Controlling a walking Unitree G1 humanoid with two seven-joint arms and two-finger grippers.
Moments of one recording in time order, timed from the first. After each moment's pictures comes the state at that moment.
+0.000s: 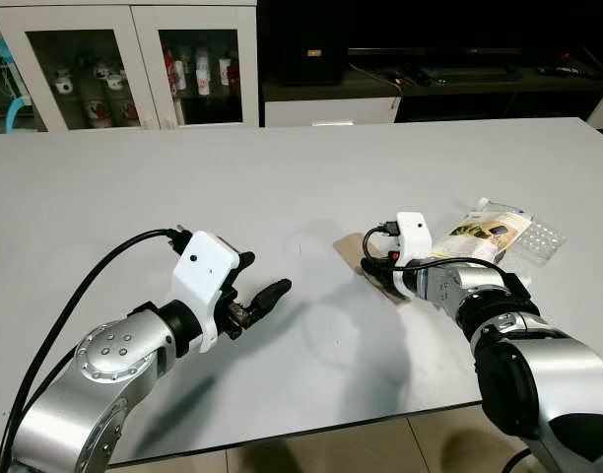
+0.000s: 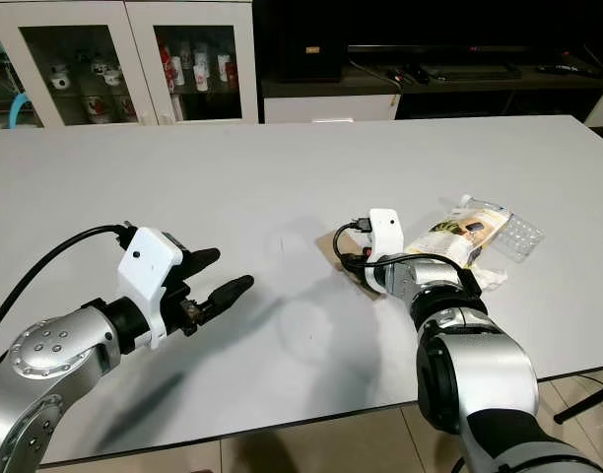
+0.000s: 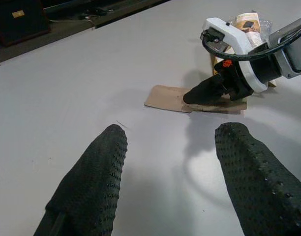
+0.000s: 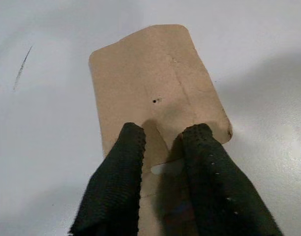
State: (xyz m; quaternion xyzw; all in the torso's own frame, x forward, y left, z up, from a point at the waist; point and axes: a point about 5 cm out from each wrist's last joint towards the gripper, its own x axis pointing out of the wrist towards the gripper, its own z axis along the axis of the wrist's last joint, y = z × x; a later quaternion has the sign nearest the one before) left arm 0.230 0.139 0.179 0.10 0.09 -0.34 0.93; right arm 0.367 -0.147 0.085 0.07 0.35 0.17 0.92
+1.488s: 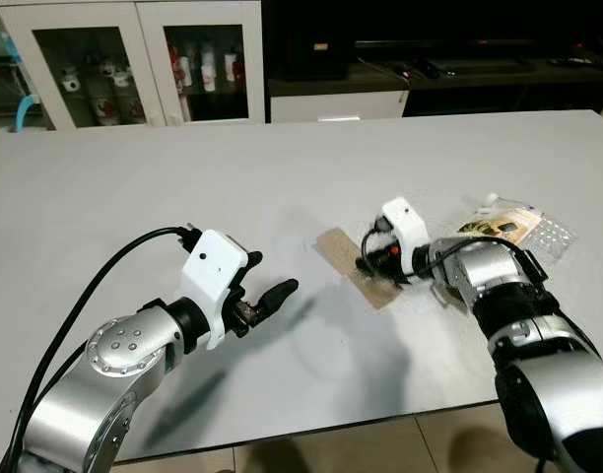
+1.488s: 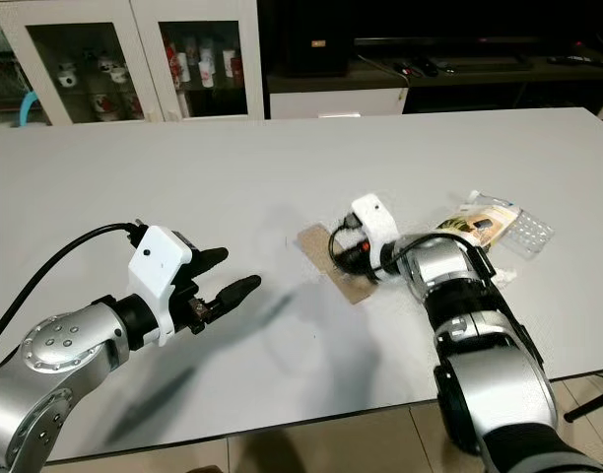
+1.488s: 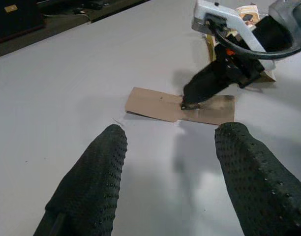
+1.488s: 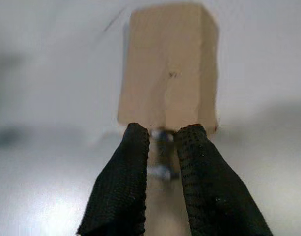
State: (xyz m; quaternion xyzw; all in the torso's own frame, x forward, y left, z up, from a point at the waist) left arm 0.235 0.133 0.177 0.10 0.09 -0.35 0.93; right arm 0.366 -0.151 0.118 -0.08 0.34 0.33 0.87
